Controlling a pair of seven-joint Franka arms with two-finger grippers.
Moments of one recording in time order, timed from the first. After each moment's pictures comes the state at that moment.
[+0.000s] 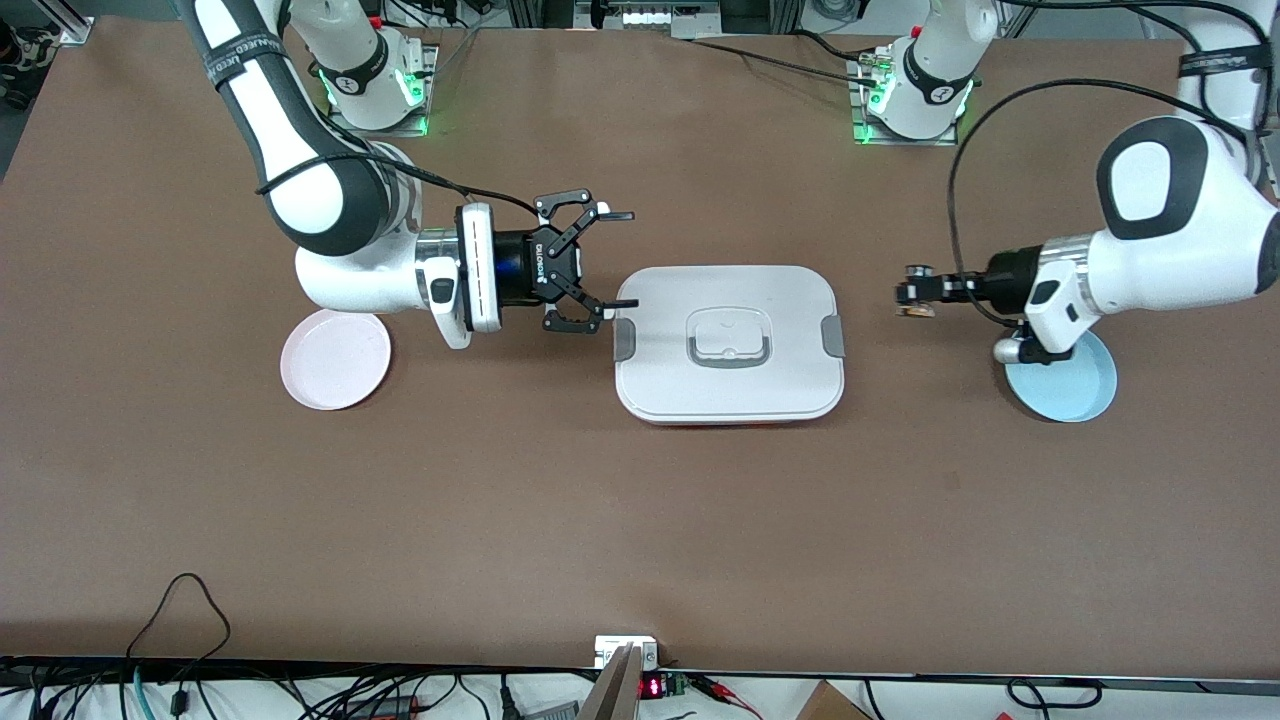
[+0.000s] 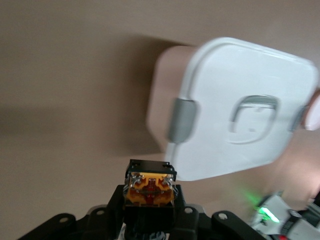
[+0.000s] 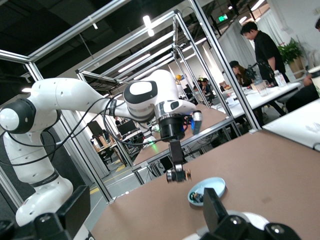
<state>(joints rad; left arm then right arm) 0.12 0.15 -0.11 -1.96 -0.49 1.79 0.04 0.27 0.37 0.22 -1.81 1.76 1.96 -1.72</state>
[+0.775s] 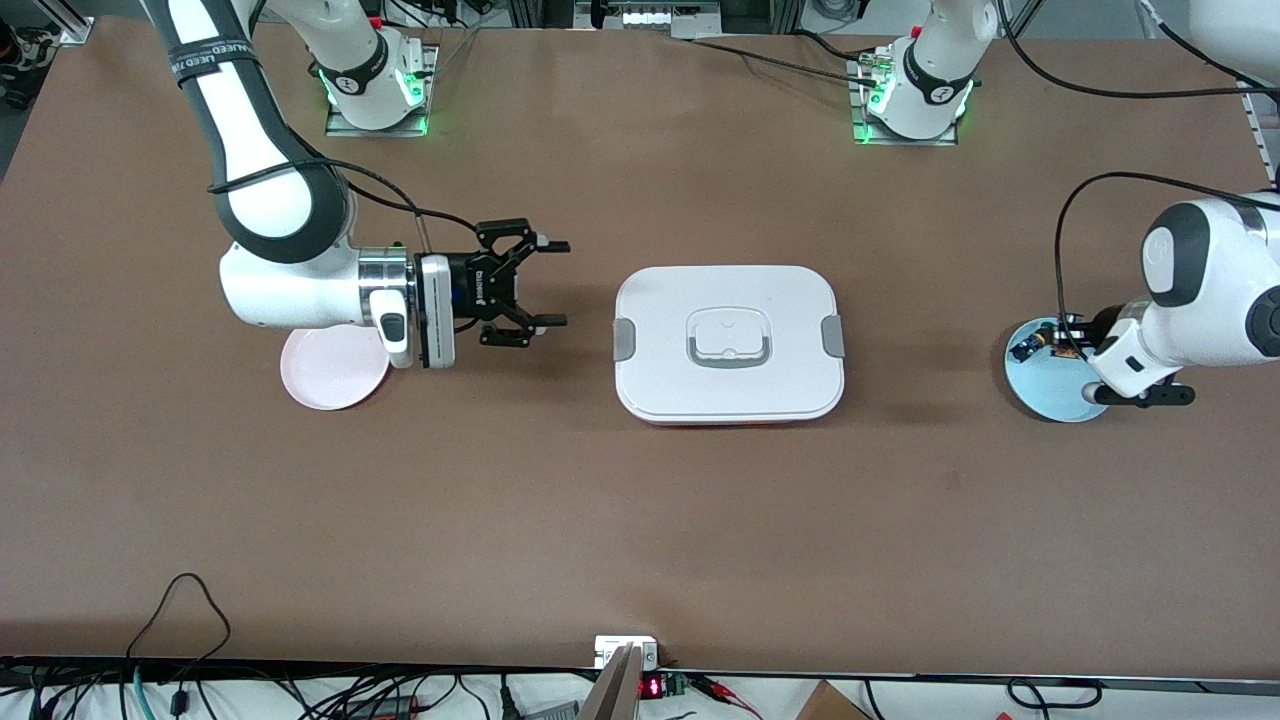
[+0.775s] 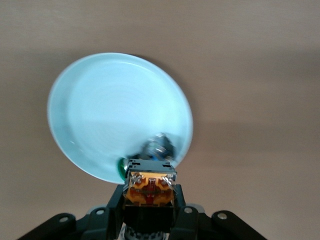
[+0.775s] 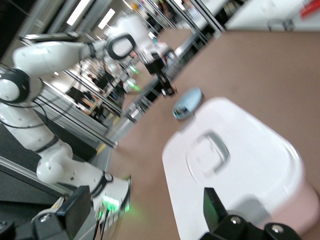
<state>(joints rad) 0.30 0.39 -0.09 -1.89 0.16 2.00 0.08 0.25 0.33 0.08 -1.85 1.33 1.91 -1.17</state>
